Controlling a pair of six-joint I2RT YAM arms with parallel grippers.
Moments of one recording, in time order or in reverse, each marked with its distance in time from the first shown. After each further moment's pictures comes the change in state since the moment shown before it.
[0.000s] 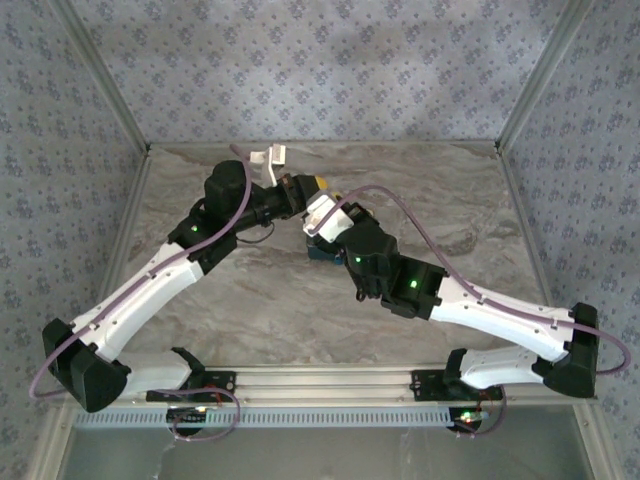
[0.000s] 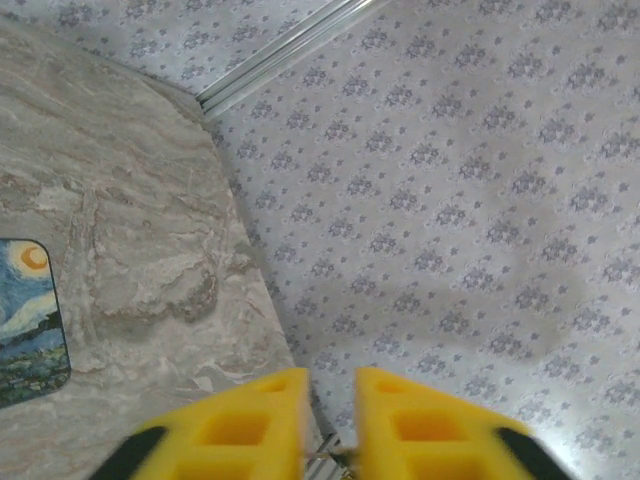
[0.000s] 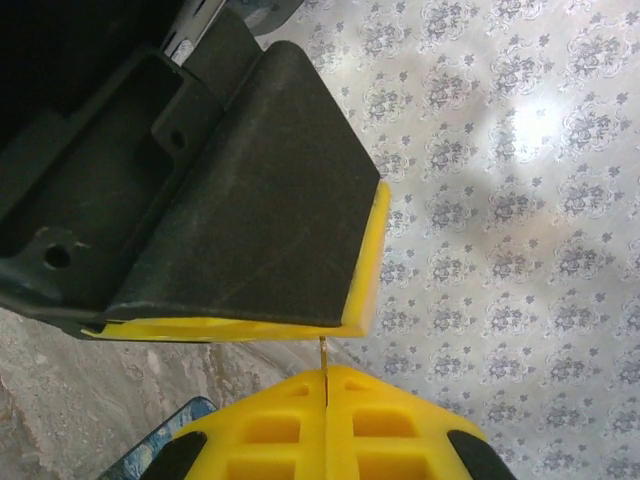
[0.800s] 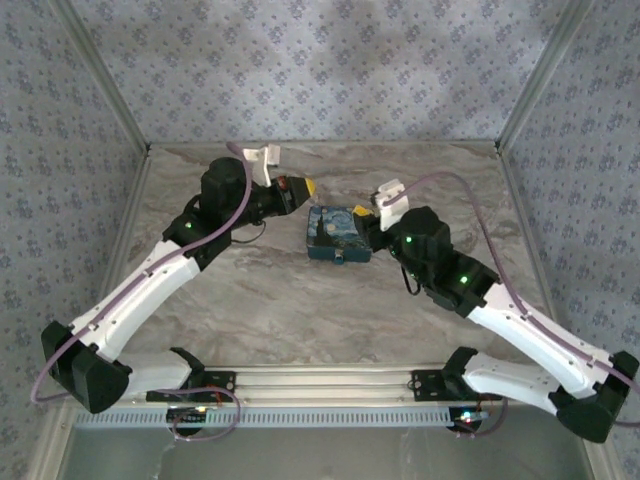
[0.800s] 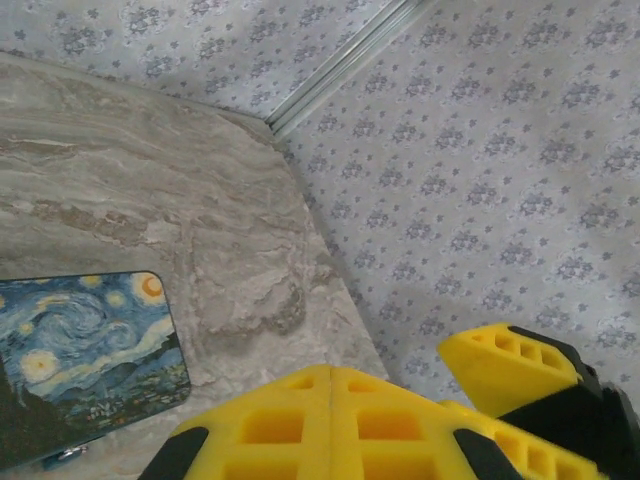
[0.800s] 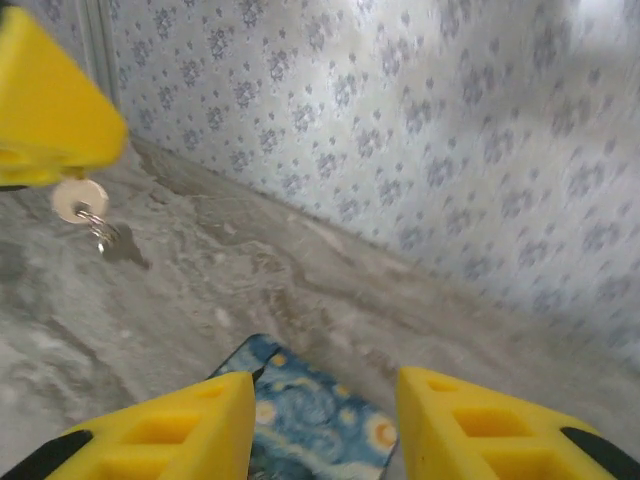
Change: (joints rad) left arm 0.058 -0.002 -0.003 -0.101 -0.029 0.217; right arm -0.350 -0.246 -0.143 -0.232 -0.484 0.564
